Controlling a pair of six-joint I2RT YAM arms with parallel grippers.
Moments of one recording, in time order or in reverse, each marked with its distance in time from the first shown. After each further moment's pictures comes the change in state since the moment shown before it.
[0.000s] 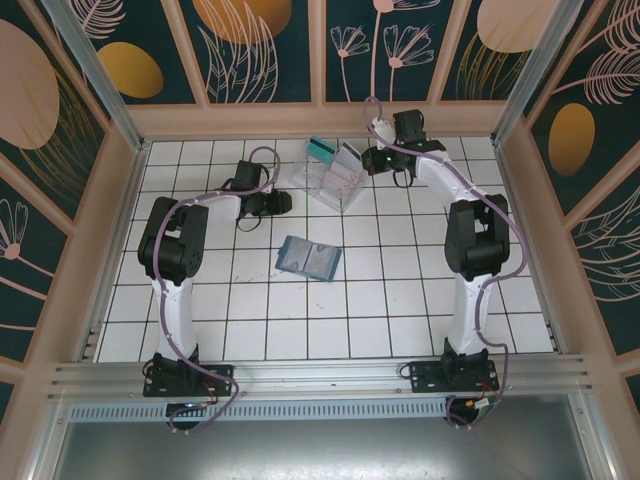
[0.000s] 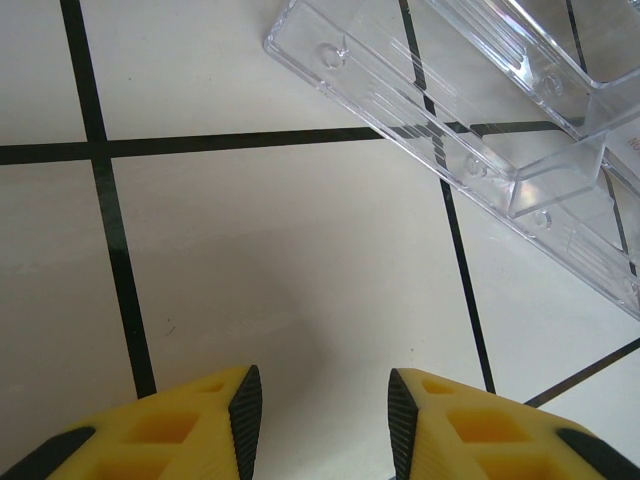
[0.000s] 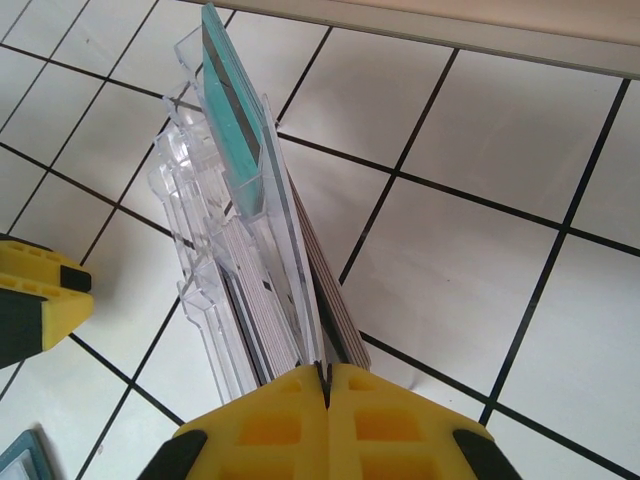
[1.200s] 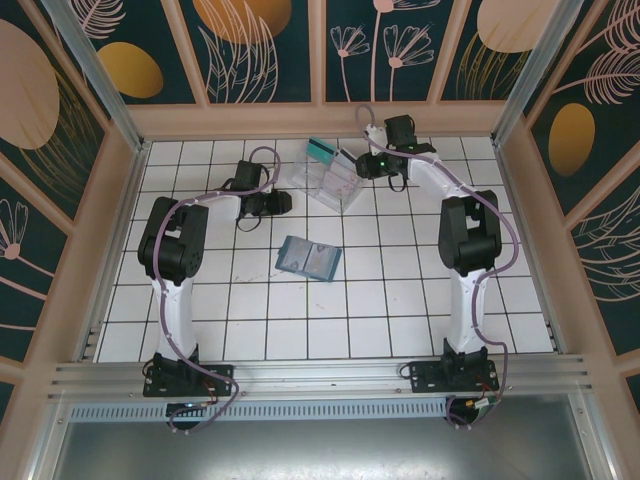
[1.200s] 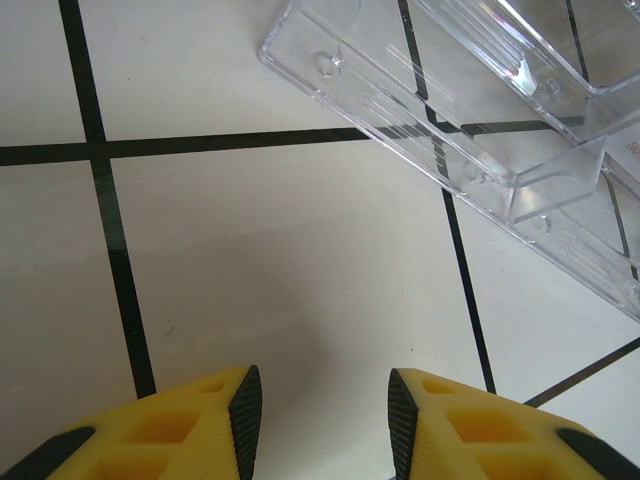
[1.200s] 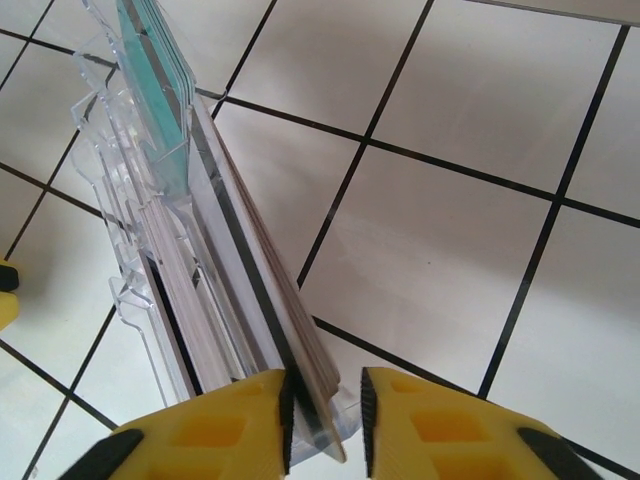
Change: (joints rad) left arm 0.000 0.000 0.000 0.000 0.000 0.004; right arm 0.027 0.063 0.013 0.000 0.094 -0.001
